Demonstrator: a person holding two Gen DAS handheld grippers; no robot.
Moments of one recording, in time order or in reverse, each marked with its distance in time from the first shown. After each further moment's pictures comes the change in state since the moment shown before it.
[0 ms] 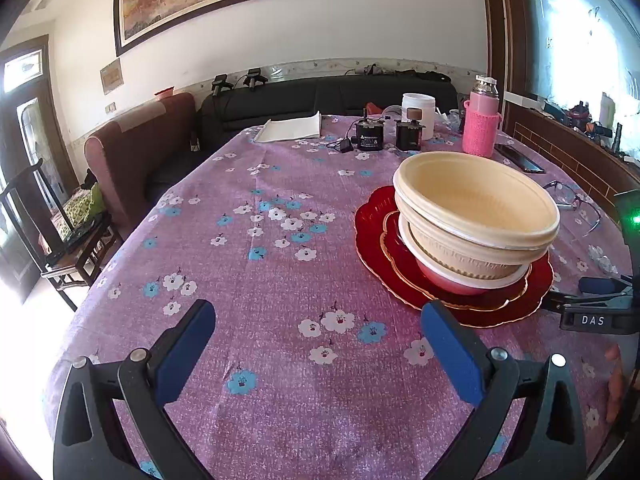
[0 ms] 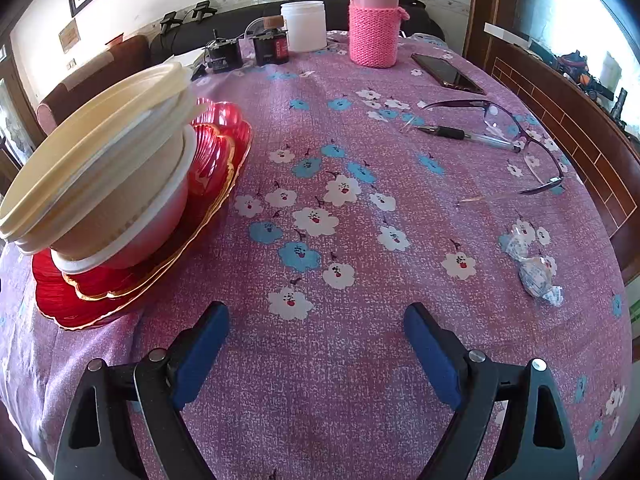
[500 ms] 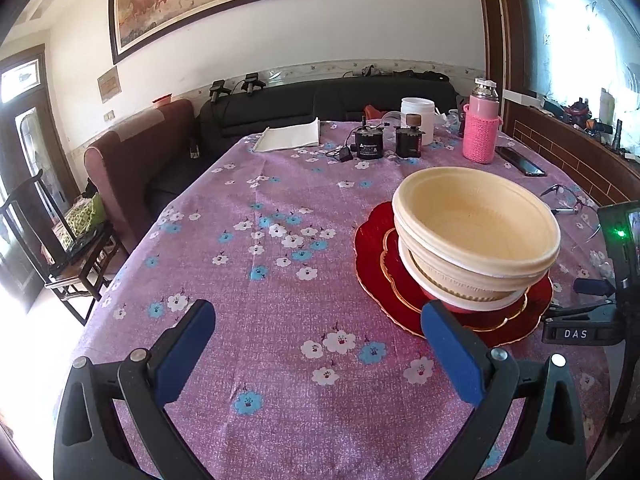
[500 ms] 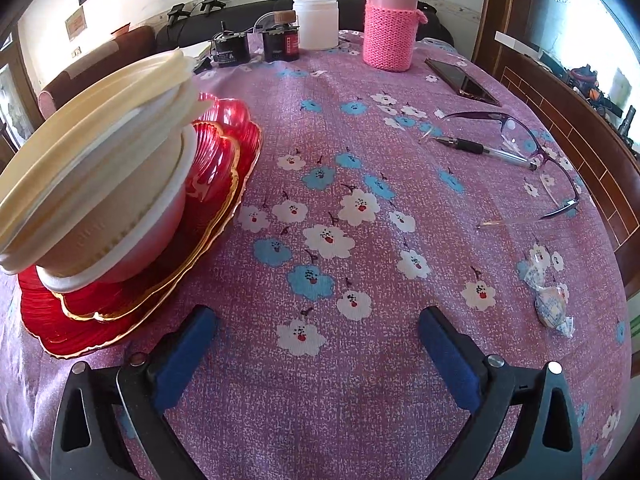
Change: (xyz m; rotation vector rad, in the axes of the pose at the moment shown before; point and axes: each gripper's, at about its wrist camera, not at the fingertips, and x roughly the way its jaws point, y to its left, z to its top) left arm 0.000 0.000 0.021 0.025 -0.005 0.017; right arm 0.015 0.008 0.012 -0.041 -0.001 -0.009
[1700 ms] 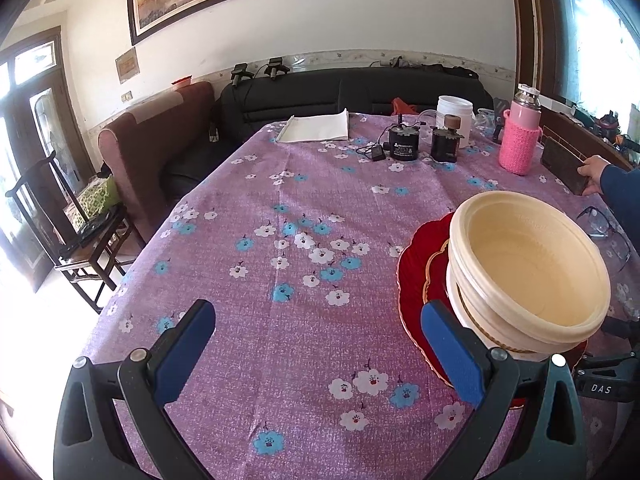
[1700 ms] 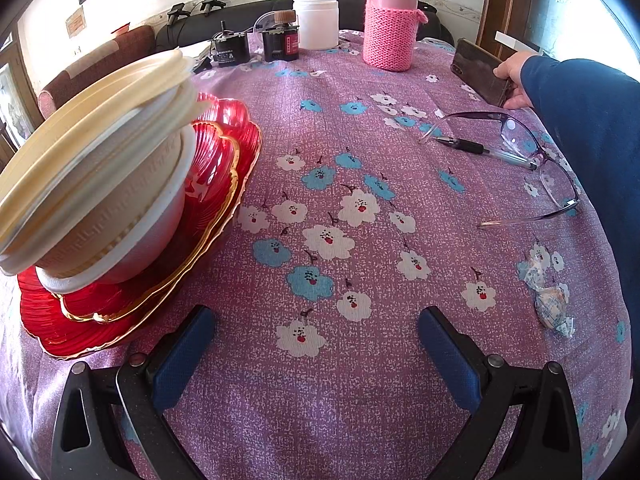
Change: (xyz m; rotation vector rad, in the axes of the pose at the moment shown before) left arm 0.034 0.018 0.028 -0.064 0.058 0.055; right arm 0.000 0.000 0.000 0.000 0.000 -0.001
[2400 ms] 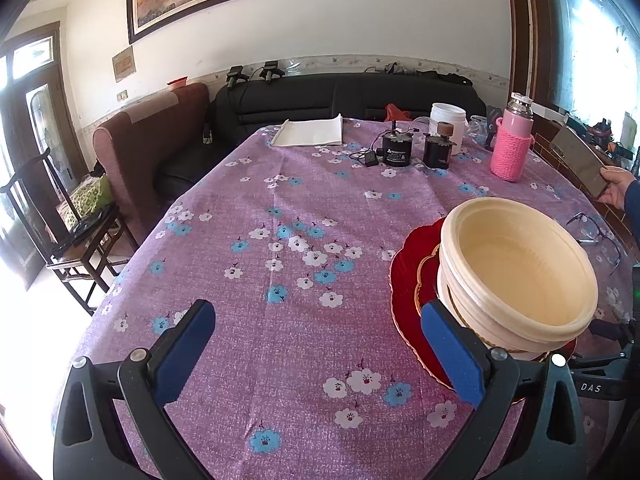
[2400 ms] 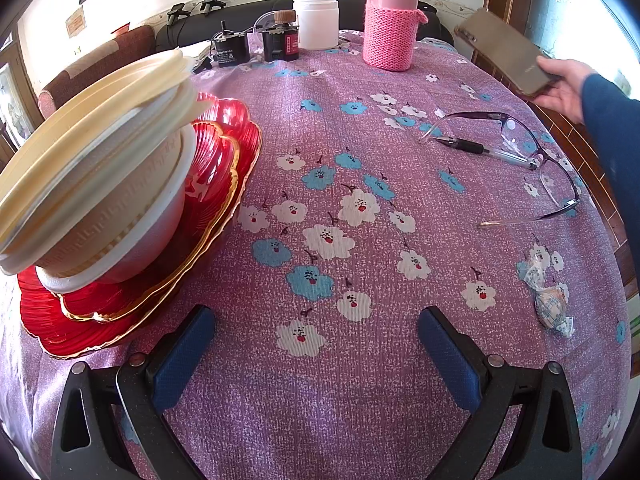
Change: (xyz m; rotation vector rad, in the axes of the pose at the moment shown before) left arm -0.006 0.004 -0.001 -0.014 -0.021 -0.035; right arm 0.000 0.000 0.000 0.000 0.000 0.000
